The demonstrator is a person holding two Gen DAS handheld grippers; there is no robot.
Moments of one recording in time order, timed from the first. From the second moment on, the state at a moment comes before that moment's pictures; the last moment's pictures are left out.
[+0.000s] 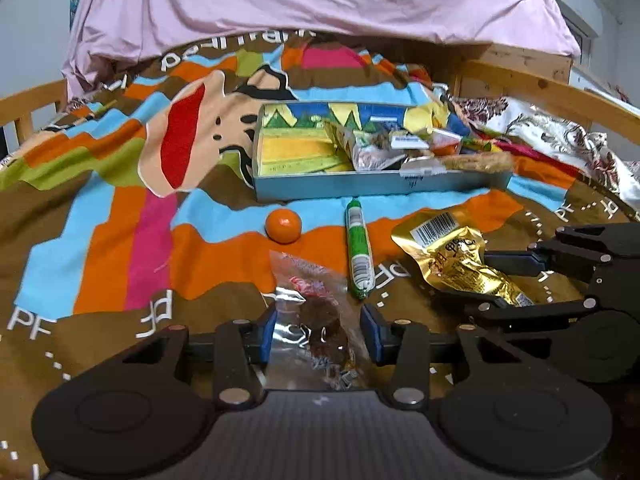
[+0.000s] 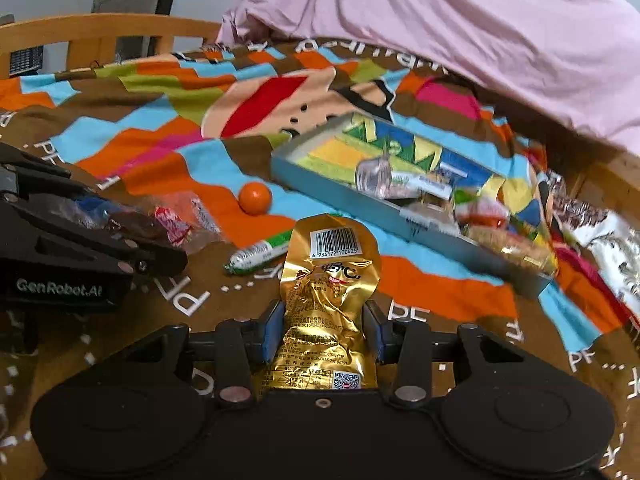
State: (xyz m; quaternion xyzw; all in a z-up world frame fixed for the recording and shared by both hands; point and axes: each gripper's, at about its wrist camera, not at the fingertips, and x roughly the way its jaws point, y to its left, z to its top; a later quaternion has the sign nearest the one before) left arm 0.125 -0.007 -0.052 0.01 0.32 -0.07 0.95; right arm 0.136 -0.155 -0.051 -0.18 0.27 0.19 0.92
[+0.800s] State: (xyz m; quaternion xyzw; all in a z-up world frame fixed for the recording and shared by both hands) left arm 0.096 -0.012 0.006 0.01 0.24 -0.04 0.97; right arm 0.108 -0.185 0.001 -0.12 0.19 0.18 0.96
